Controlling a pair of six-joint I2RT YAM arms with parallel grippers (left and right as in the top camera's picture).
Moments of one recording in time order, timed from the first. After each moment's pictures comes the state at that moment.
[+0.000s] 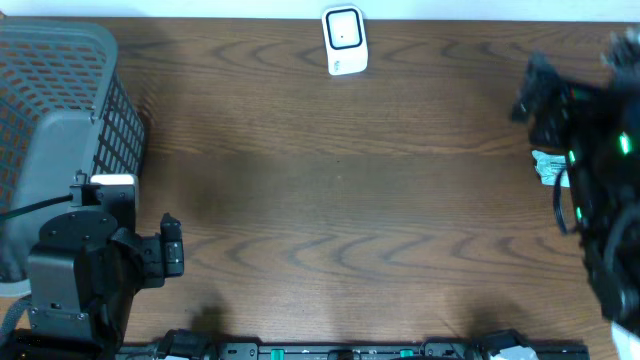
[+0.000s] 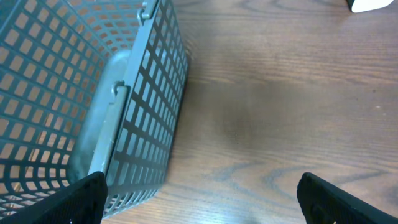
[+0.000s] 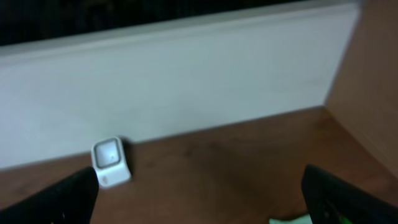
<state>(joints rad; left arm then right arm) -0.16 0.80 1.43 -1.39 -0.30 -0.04 0.22 1.05 1.57 -0.79 0.38 0.23</state>
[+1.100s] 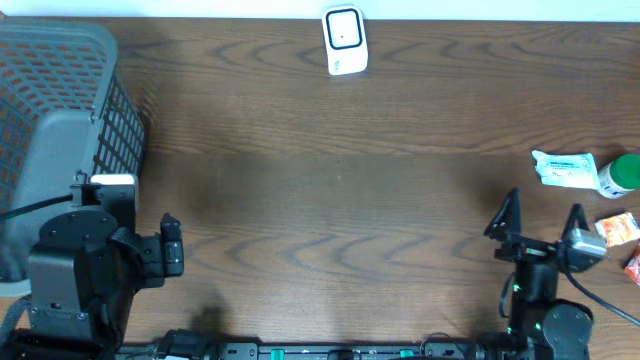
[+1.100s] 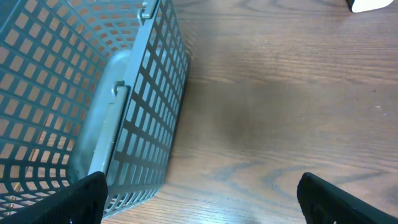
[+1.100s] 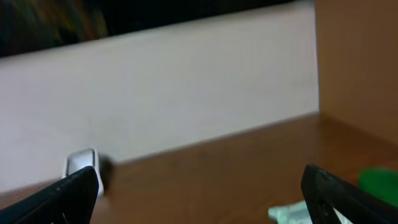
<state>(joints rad) -0.16 0.80 1.43 -1.39 -0.30 -0.04 -0.02 0.01 0.19 -0.05 0.18 0.19</state>
